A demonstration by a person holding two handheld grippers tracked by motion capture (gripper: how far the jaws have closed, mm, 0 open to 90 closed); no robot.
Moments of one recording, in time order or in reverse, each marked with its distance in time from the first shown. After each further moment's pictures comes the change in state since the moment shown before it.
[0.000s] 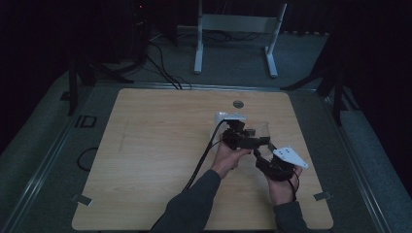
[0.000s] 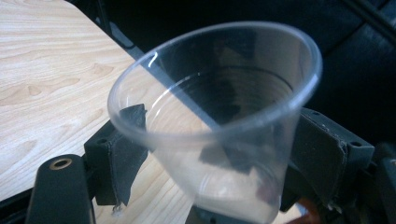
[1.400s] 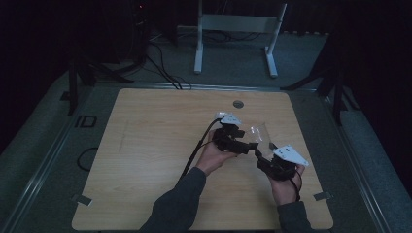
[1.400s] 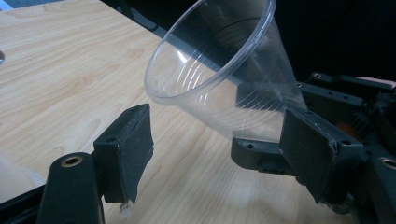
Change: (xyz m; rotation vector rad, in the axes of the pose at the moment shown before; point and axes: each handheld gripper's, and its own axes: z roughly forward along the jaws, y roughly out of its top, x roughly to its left) left arm -0.004 0.001 -0.031 0.151 0.112 0.223; right arm -0.004 0.006 -0.004 0.037 0.002 -0.064
